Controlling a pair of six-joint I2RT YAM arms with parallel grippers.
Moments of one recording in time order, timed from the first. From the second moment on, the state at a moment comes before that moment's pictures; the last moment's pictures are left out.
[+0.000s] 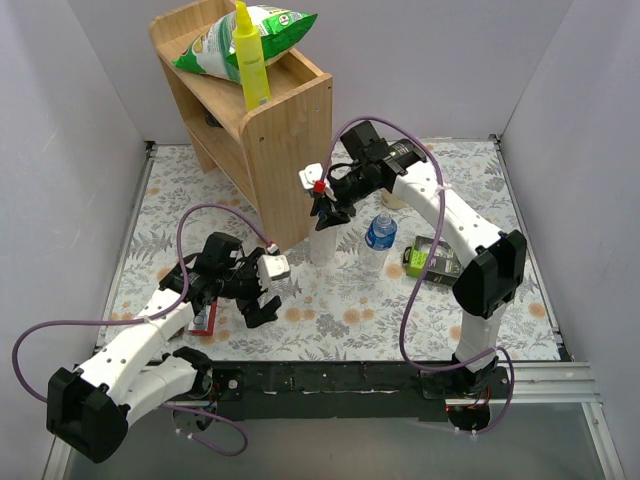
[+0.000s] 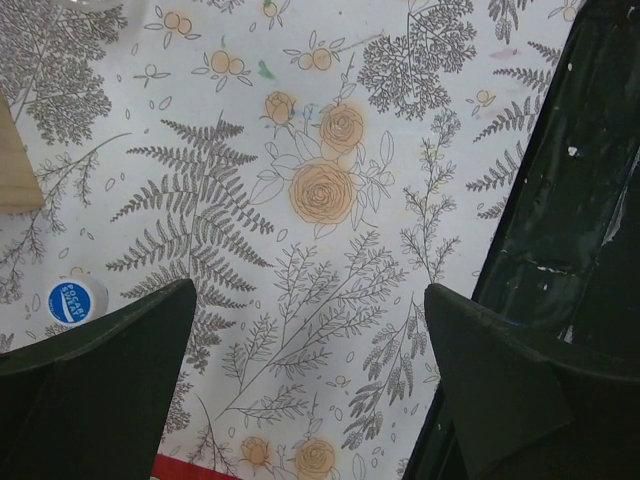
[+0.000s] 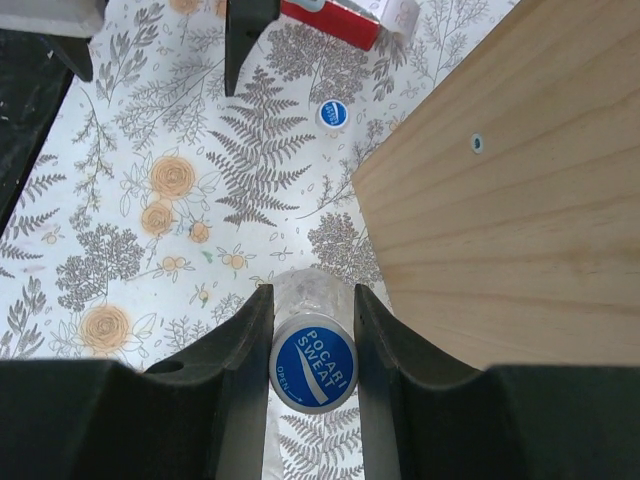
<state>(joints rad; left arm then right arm) -0.48 0.94 0.70 -0.68 0.54 0.57 0.65 1.85 1.92 -1.08 -0.87 -1.11</state>
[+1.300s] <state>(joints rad) -0.47 0.94 0.65 -0.70 0.53 0.56 0.64 1.96 1.94 -1.00 -0.85 -1.03</state>
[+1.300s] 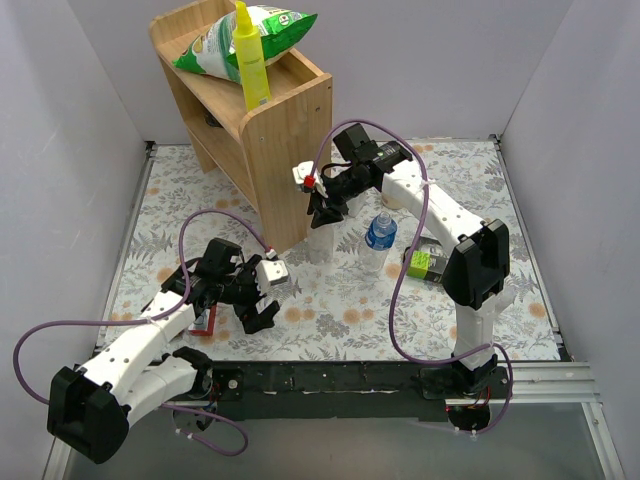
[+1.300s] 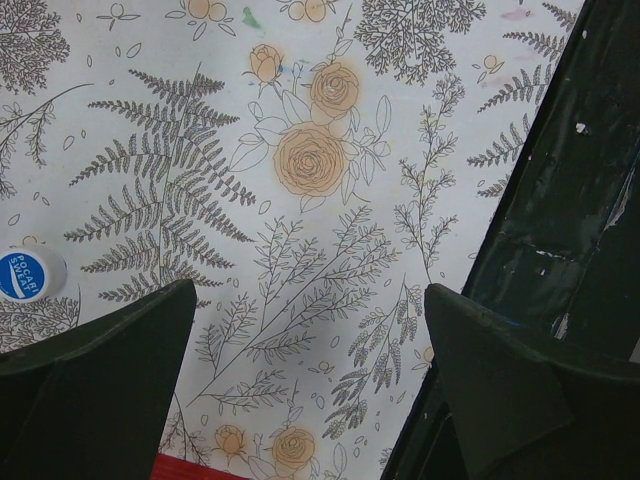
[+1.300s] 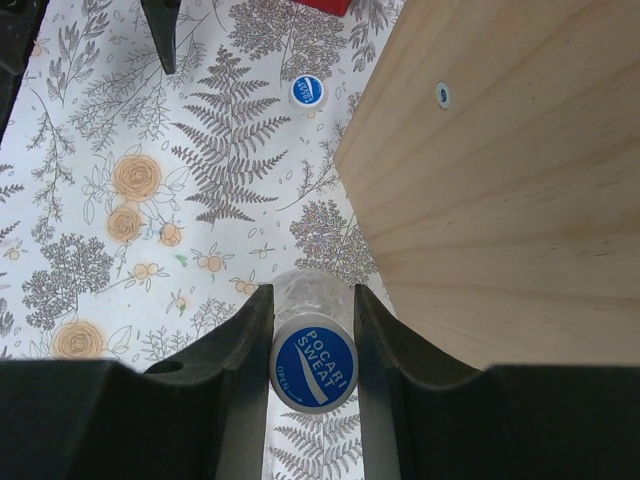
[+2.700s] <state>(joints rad) -0.46 0.94 0.62 -0.69 0.53 0.57 0.64 1.94 1.90 -0.90 -0.87 -0.88</state>
